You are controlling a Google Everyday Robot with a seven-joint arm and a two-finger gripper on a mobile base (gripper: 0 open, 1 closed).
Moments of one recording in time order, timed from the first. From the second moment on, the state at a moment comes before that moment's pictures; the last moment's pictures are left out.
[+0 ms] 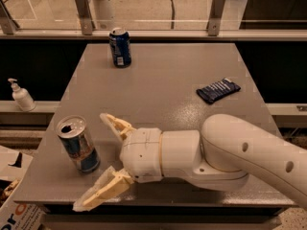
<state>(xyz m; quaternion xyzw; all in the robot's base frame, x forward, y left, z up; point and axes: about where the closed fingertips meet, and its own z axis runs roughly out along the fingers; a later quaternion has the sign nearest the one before) 0.358 0.122 0.864 -0.54 0.54 0.40 0.50</state>
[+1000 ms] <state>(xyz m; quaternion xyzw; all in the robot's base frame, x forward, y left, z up) 0.356 0.183 0.872 -0.54 0.51 0.42 0.52</state>
